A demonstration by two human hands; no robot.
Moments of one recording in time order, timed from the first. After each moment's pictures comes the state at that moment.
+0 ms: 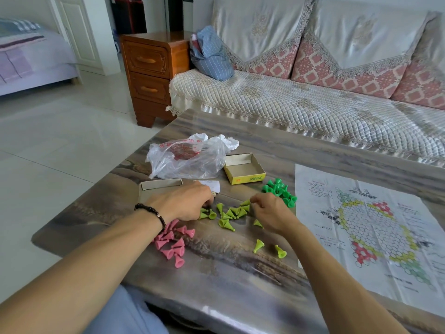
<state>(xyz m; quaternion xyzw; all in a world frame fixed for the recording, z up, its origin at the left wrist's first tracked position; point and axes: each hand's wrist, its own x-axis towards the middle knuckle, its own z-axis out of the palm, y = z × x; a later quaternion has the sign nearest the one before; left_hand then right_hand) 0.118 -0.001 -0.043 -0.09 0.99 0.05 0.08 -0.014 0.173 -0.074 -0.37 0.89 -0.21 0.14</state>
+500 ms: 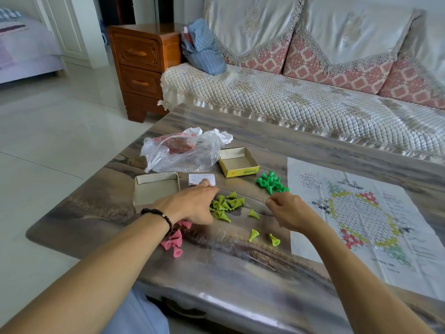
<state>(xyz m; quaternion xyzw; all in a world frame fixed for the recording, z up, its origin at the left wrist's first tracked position) 0.115 0.019 -0.056 -0.13 0.97 0.14 0.13 -0.010 0.219 -0.048 -0.32 0.92 -0.18 0.15</state>
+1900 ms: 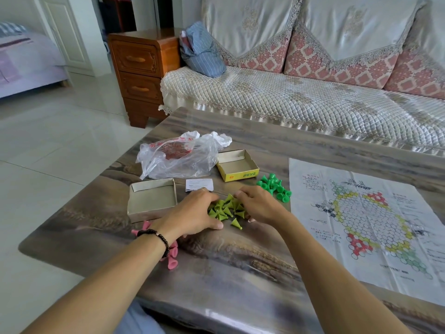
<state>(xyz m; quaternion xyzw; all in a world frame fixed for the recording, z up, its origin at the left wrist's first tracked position) 0.115 0.031 -0.070 -0.16 0.96 0.24 0.01 -0.010 0.164 -0.064 -0.37 0.86 -0.30 0.20</state>
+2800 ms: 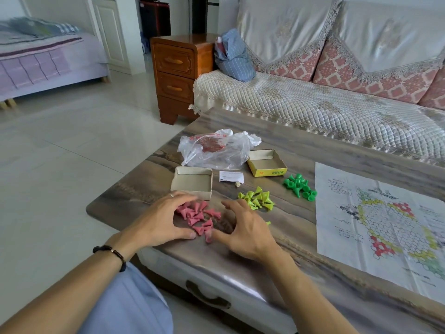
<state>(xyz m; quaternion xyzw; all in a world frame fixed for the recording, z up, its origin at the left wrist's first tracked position) 0.260 -0.018 -0.092 -0.19 0.94 0.26 -0.11 0.108 0.157 -0.089 -0.50 0.82 -0.25 0.09</state>
